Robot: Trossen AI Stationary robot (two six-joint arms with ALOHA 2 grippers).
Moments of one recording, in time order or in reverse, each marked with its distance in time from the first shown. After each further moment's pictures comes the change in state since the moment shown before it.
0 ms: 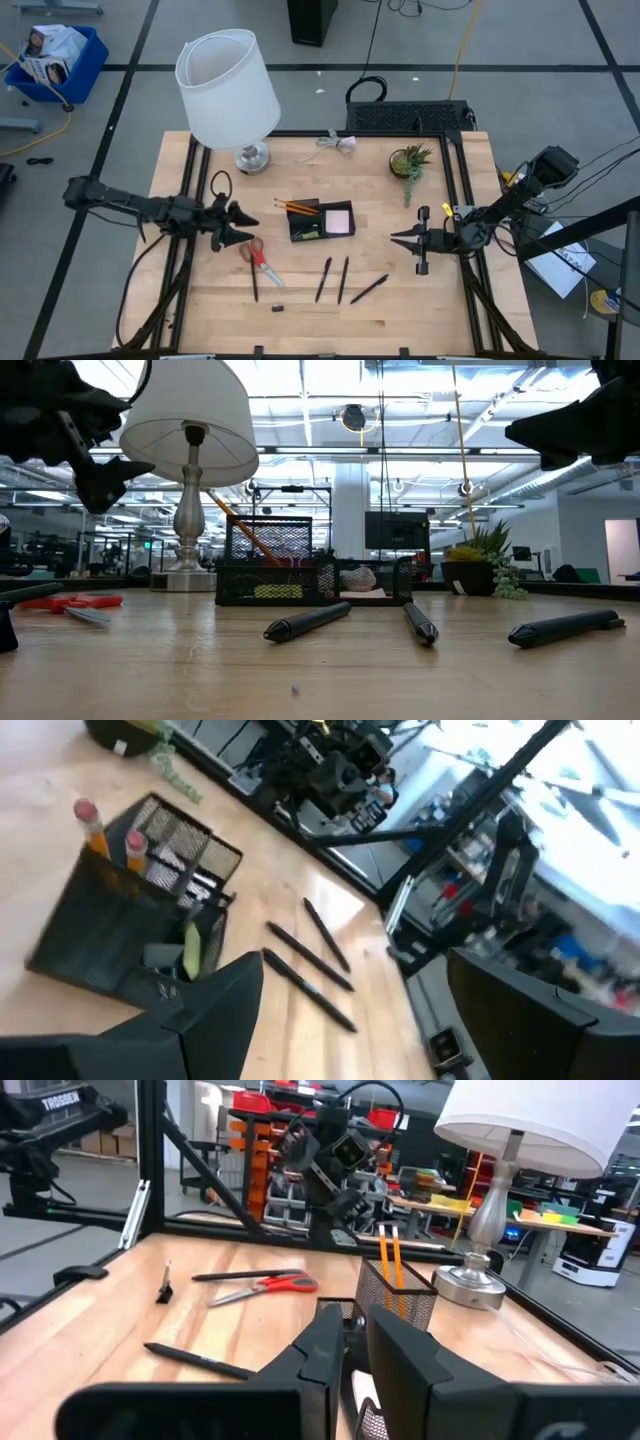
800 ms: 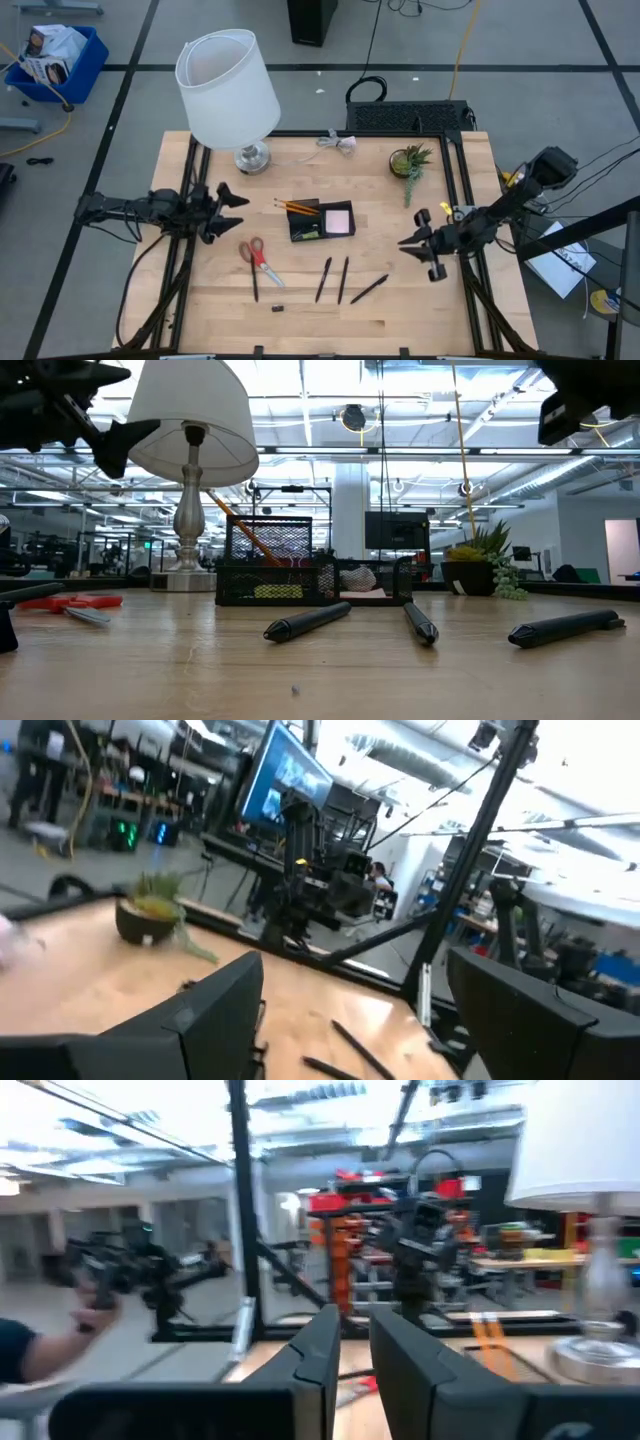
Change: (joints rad) left arm 0.110 -0.298 -0.036 0.031 -0.013 0.336; right arm 0.009 0.035 0.000 0.300 -0.205 0.068
